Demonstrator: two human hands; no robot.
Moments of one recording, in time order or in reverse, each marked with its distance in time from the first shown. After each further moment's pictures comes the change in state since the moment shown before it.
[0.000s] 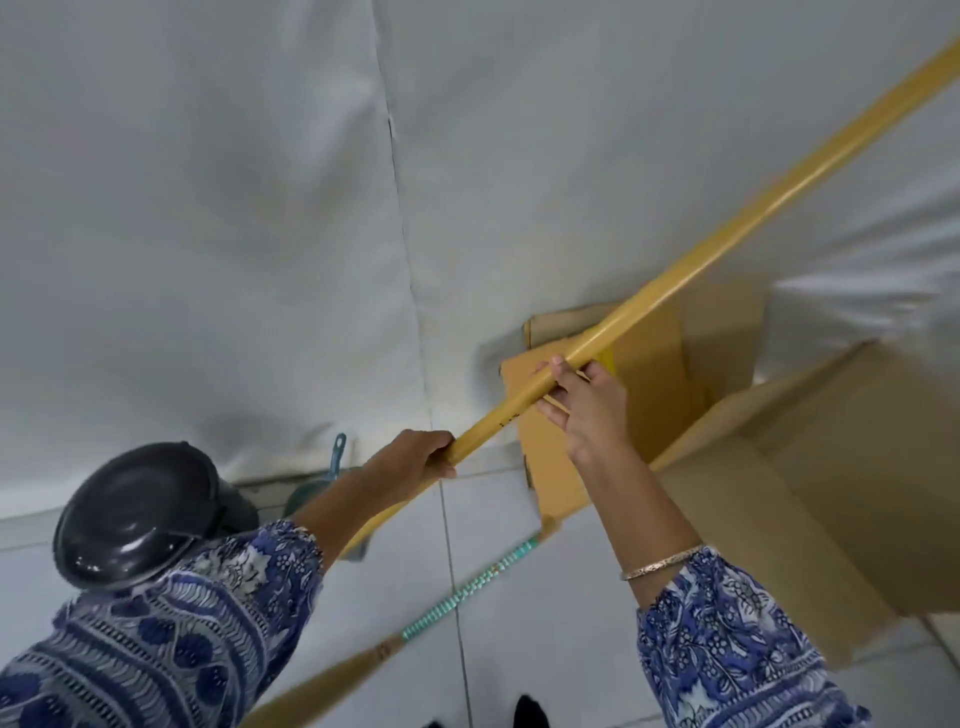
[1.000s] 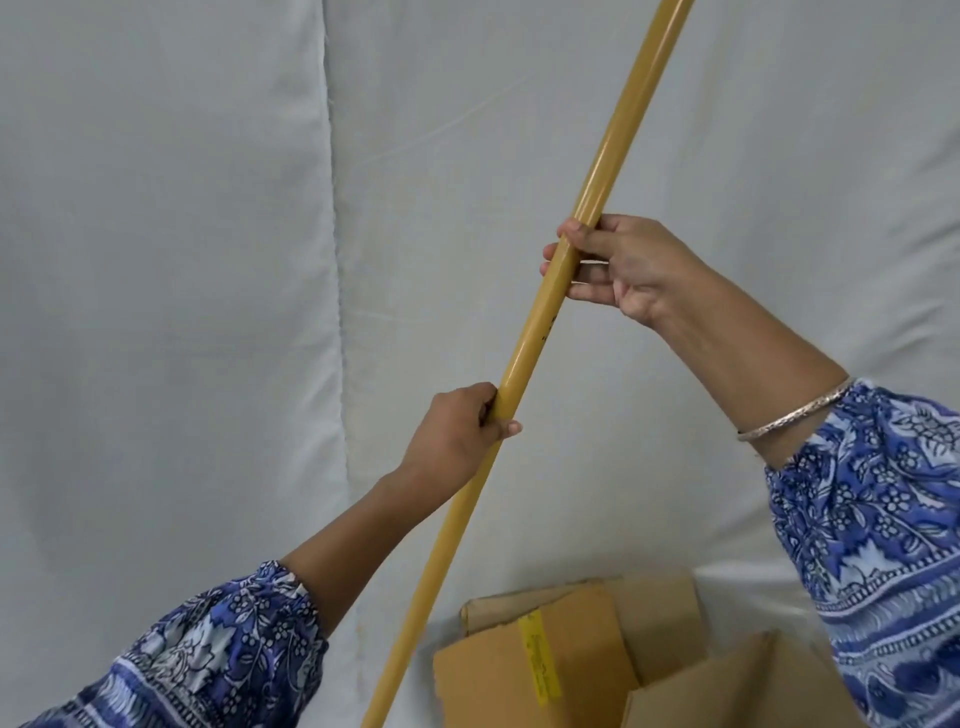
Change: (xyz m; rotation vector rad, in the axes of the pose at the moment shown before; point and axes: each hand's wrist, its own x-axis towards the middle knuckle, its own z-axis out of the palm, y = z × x) left_hand -0.134 0.427 -0.170 -0.113 0.766 0.416; right_hand -0.206 -0.481 -0.056 -0.239 -0.499 -0.757
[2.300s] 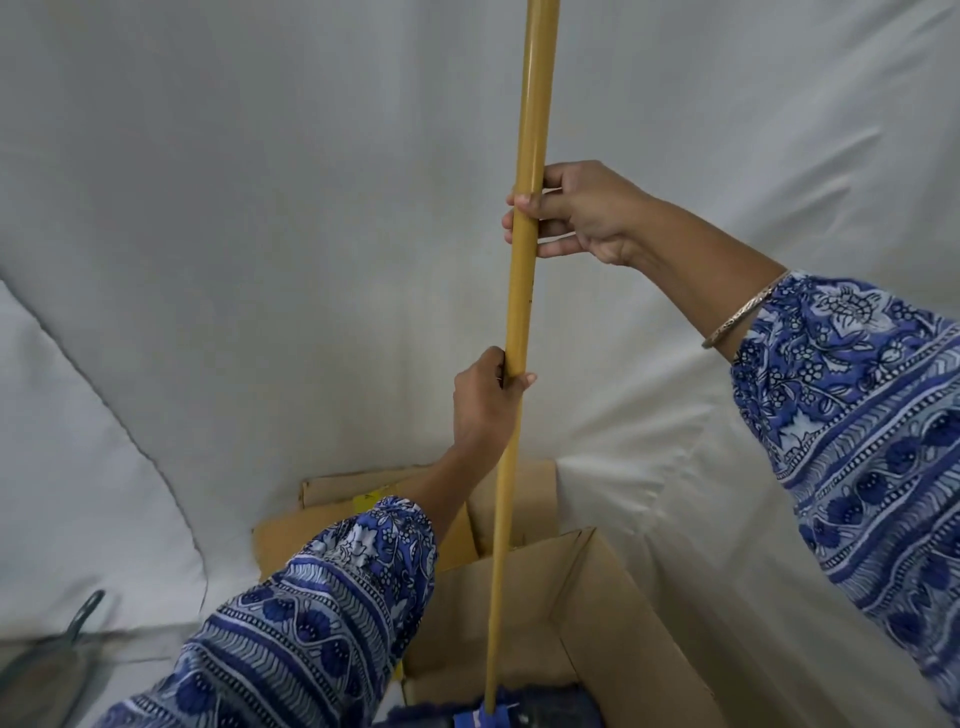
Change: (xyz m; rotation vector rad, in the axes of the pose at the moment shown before) left_hand 0.157 0.141 0.520 -0.249 0.172 -0.294; right_hand 0.127 0.155 -0.470 -0.278 -0.304 0.216
